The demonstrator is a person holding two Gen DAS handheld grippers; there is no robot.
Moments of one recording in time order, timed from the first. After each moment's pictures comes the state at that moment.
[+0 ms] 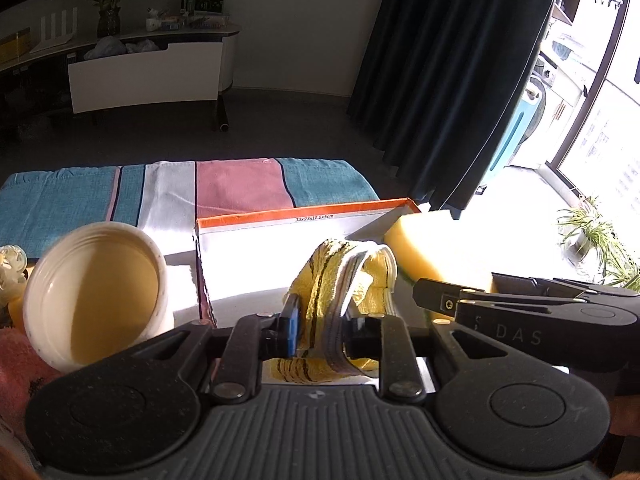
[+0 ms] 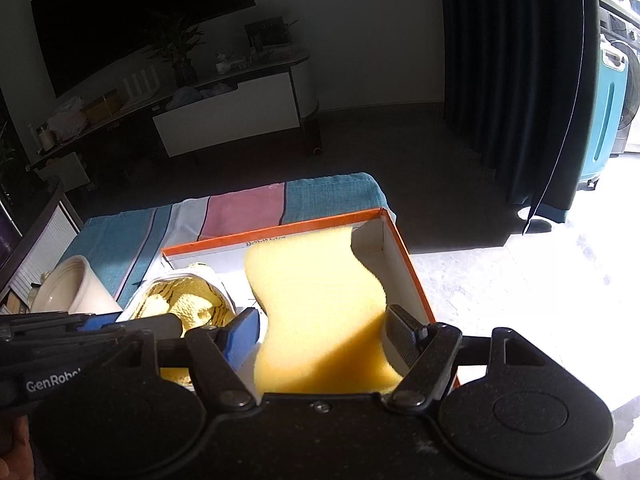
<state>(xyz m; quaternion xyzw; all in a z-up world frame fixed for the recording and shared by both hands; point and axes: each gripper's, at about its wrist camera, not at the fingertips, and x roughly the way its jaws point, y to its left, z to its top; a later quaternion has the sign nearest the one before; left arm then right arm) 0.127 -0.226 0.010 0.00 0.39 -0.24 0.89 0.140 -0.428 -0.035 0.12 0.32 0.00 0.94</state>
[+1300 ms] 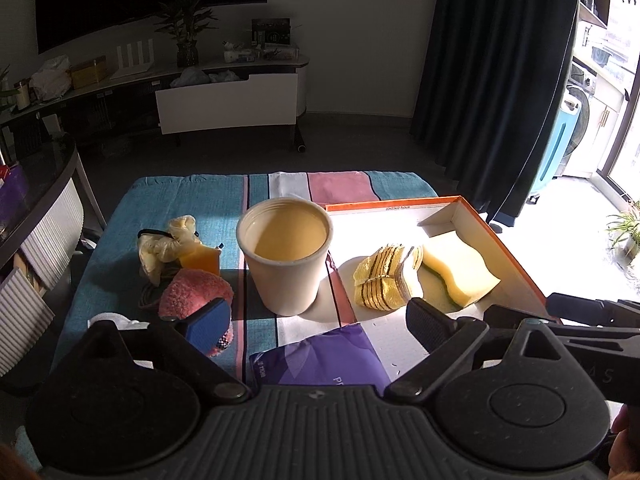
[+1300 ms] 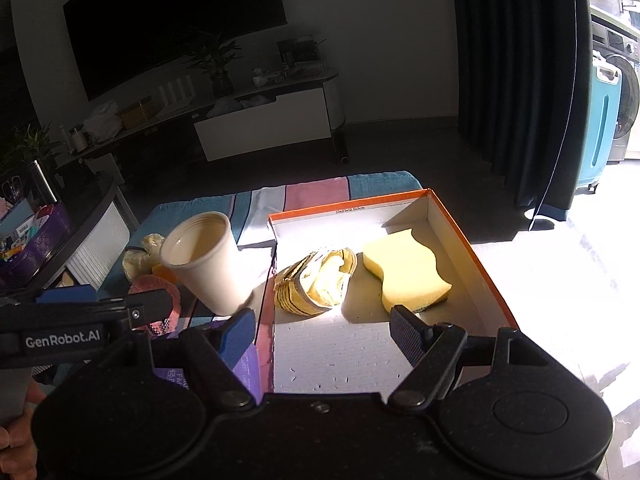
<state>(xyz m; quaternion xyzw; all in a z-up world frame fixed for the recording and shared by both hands) 0.036 -0.145 0.060 0.04 0.36 -0.15 0.92 0.016 -0.348 0.008 0.12 0.30 0.02 0.95</state>
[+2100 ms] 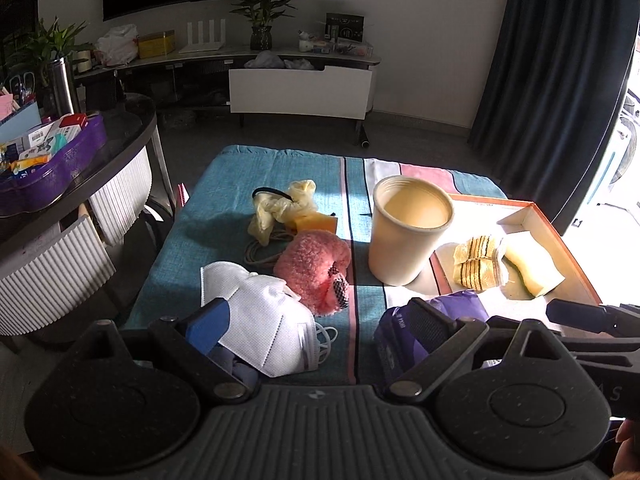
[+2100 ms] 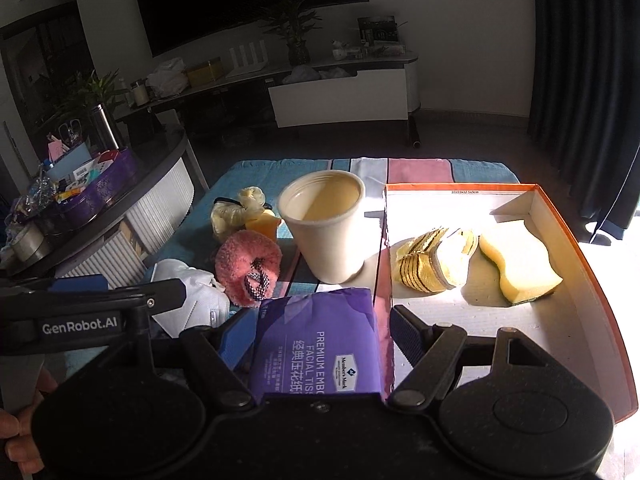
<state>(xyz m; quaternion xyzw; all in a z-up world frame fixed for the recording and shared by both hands) 0.017 -0.056 0.055 0.00 0.36 -0.07 0.93 0.019 -0.256 0.005 0.07 0.32 0.11 0.94</state>
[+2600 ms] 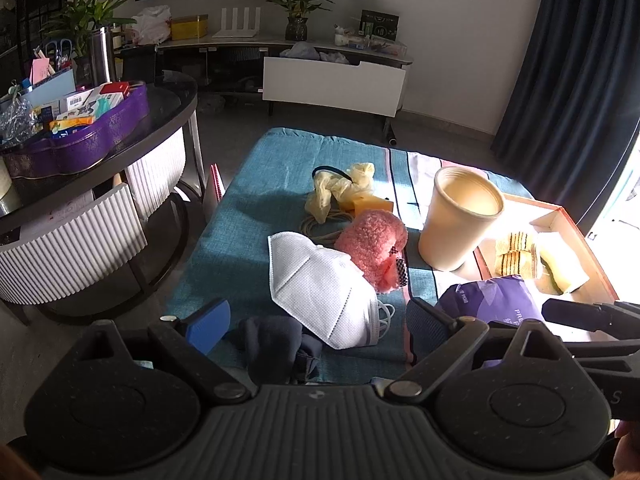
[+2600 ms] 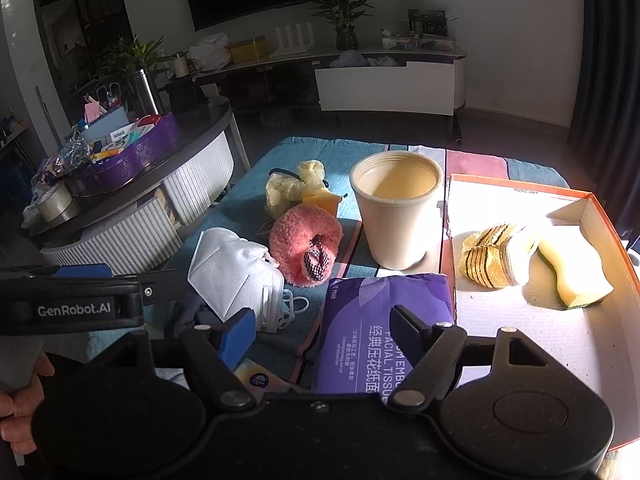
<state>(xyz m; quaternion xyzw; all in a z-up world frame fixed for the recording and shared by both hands) 0.007 -0.006 0.046 -0.03 0.37 -0.04 0.93 0.017 -0.212 -0.004 0.04 0.33 0.16 0.93</state>
